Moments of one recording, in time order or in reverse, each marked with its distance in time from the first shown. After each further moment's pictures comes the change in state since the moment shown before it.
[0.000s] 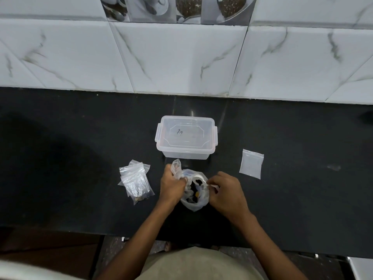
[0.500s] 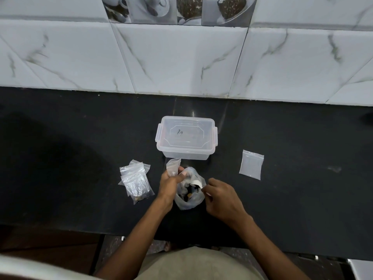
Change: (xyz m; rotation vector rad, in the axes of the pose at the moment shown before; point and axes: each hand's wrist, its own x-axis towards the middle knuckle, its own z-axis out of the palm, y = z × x) left_hand 0.003 -0.001 -0.006 -0.371 -0.150 -0.108; right_hand -0.005 0.009 0.011 -0.230 -0.208 -0.207
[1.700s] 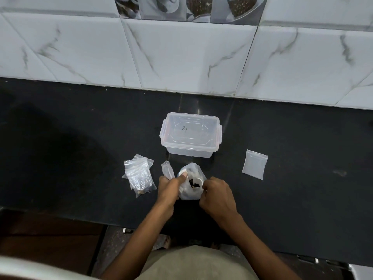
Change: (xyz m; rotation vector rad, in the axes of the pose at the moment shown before) left_hand -0.027 -0.007 -0.002 0.036 0.247 -0.188; right_hand 0.007 -0.033 -0.005 0.034 -0.055 0.276
